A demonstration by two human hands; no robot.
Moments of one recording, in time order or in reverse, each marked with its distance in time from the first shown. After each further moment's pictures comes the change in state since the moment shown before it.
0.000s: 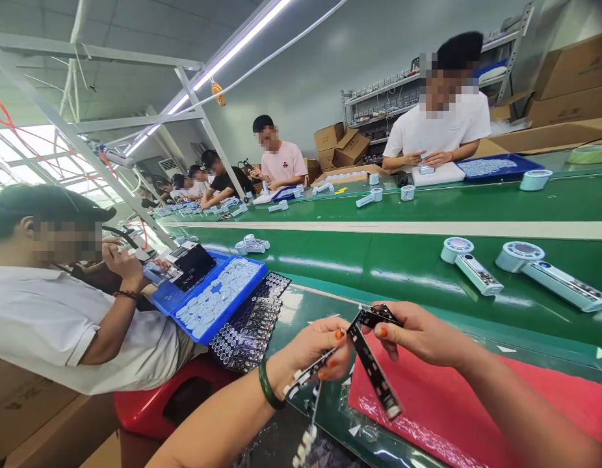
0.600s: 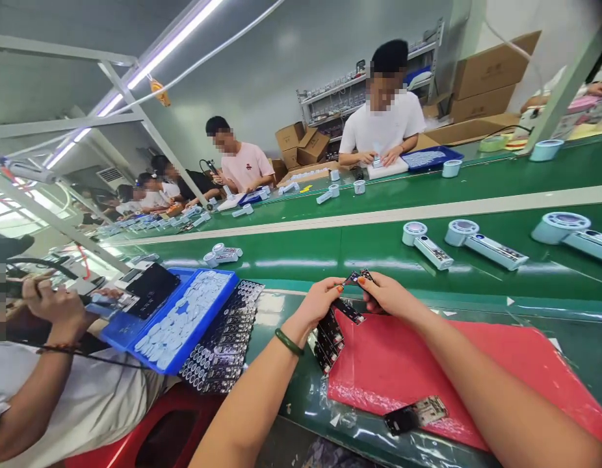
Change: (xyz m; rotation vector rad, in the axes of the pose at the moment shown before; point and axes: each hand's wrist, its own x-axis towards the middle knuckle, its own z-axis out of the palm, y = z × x) left_hand 0.123 -0.009 -0.037 0.585 0.326 0.104; right_hand 0.006 0.074 -0.033 0.111 0.641 0.387
